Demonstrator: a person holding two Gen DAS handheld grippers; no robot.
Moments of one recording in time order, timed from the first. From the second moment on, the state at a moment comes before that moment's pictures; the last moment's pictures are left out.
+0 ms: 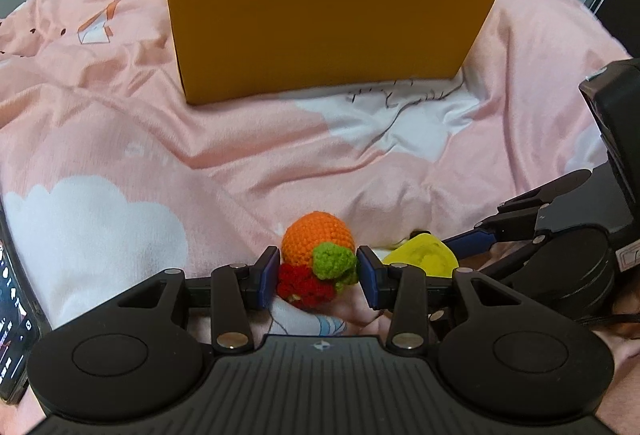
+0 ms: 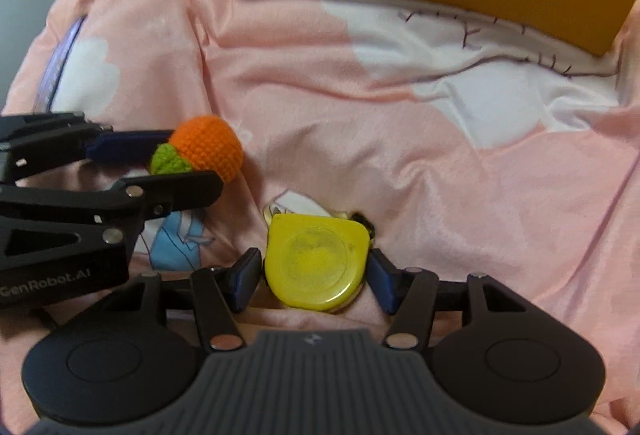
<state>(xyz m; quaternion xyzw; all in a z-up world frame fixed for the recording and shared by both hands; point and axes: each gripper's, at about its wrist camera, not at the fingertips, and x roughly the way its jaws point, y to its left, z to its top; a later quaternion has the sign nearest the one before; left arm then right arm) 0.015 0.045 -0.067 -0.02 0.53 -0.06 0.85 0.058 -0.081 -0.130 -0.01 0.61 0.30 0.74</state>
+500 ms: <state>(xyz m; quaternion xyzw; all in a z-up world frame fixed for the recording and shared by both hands) 0.032 0.060 -0.015 -0.05 0.42 -0.08 0.90 0.085 -0.115 -0.046 0.03 0.49 0.31 0.81</state>
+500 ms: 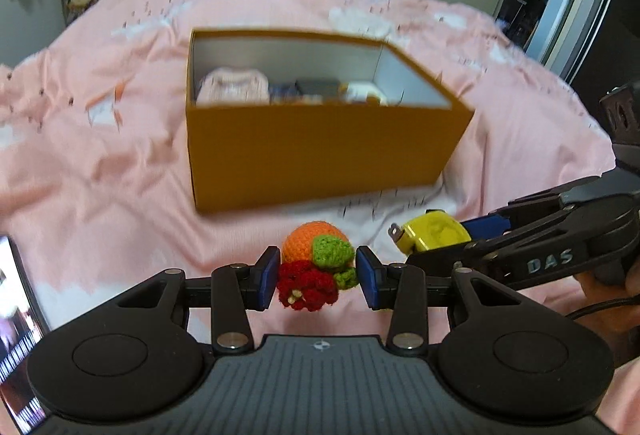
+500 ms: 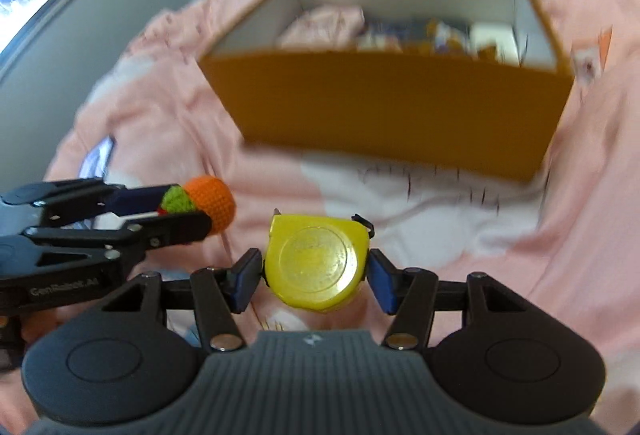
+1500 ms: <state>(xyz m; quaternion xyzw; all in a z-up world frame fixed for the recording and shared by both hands) 0.239 0.076 -0.020 0.12 0.58 -0.15 0.79 0.267 -0.098 -0.015 0.13 0.46 0.32 0.81</state>
